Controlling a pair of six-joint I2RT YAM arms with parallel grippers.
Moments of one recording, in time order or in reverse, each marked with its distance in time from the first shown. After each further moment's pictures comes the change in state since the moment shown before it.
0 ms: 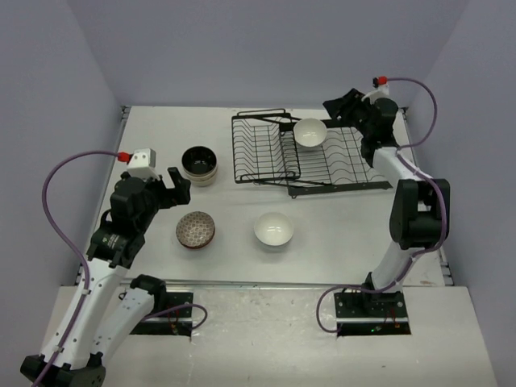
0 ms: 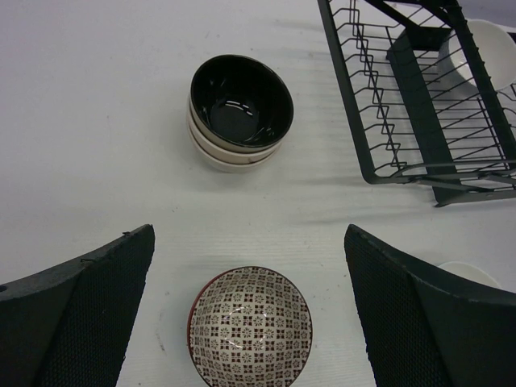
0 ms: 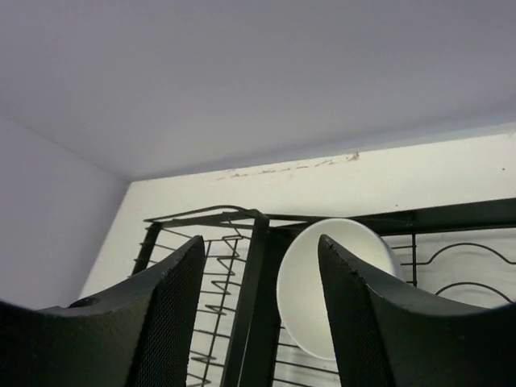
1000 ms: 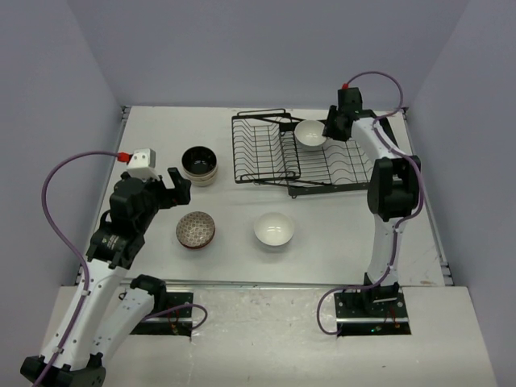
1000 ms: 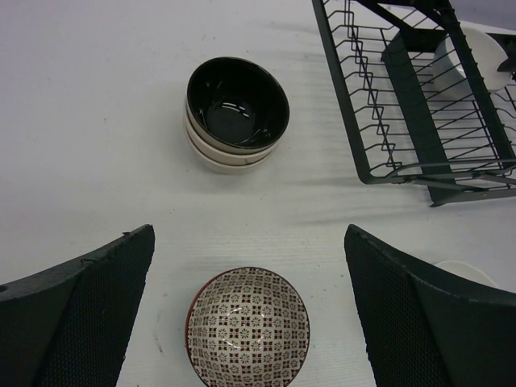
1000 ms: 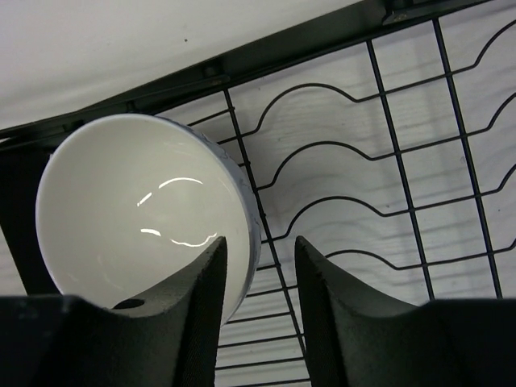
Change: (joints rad) left arm 0.000 -0.005 0.000 0.002 0.009 0.000; right arm 0.131 0.363 0.627 -1.038 0.480 -0.299
